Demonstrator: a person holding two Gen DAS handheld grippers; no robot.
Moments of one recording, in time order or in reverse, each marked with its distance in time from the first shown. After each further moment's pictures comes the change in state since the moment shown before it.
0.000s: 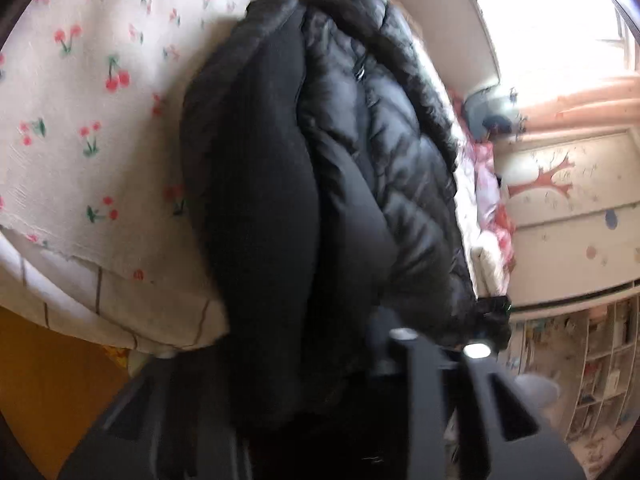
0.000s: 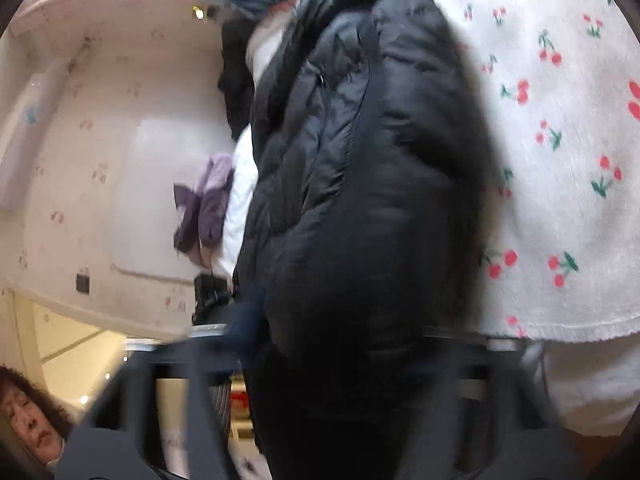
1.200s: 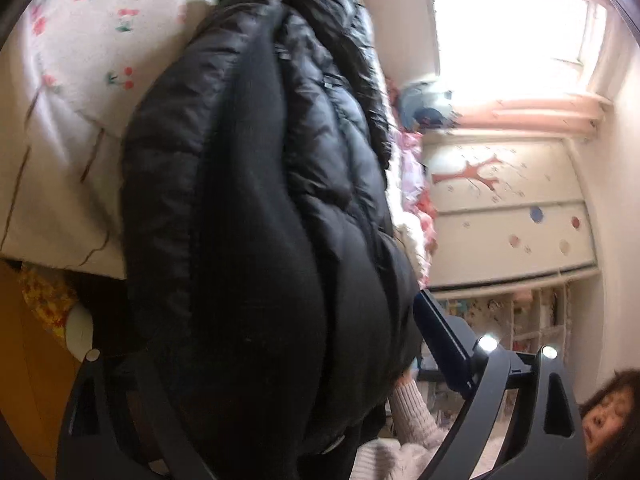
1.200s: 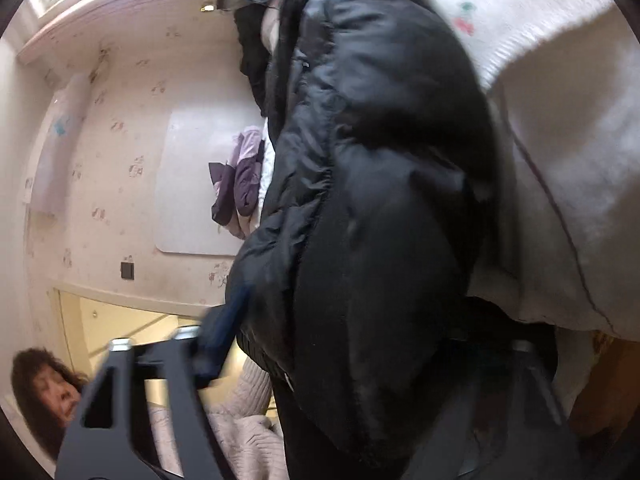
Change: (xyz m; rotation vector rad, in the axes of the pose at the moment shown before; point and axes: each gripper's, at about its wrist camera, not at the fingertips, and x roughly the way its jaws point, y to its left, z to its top) left arm -0.016 0.040 -0.040 -0.063 0.083 -0.297; right arm 0.001 -0.048 -0.063 0.056 0.097 0.145
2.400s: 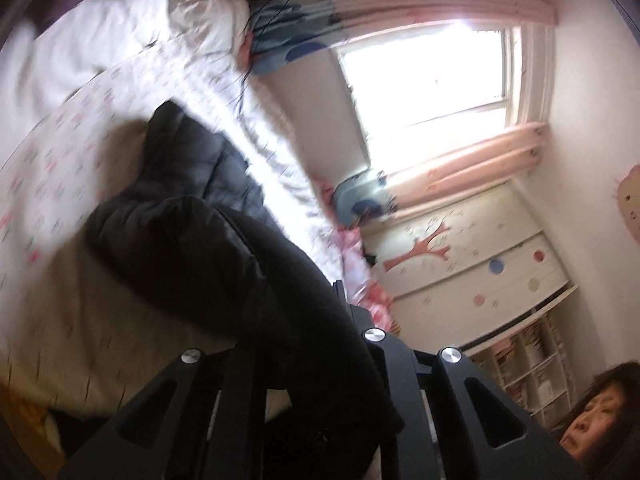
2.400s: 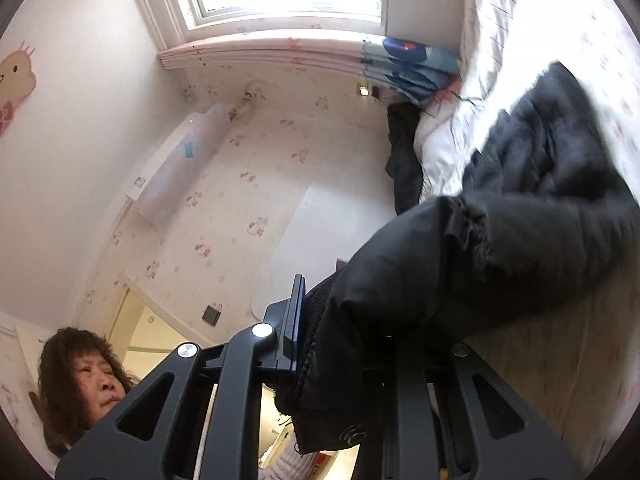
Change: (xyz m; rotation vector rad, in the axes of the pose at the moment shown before) left arm -0.059 -0.148 0.085 0.183 -0.385 -0.171; right arm -0.033 0.134 0.117 -0.289 -0.332 0.389
